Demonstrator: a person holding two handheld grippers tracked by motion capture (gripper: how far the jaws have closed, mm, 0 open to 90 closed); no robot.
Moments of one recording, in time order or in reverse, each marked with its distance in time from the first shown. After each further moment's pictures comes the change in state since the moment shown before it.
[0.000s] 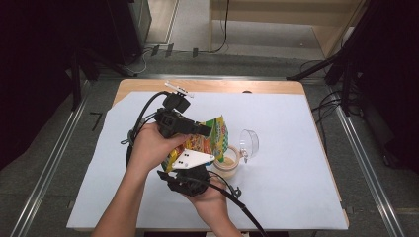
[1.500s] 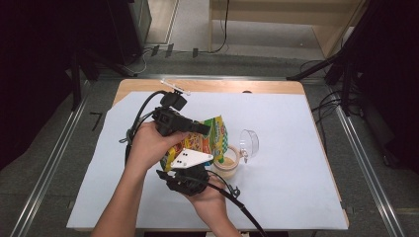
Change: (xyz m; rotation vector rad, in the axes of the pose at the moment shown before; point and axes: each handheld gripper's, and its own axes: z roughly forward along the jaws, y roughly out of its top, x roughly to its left) left arm 0.010 0.000 -0.002 -0.008 -0.043 -0.043; right arm 0.001 0.002 0.002 0.006 -0.010 -0.011
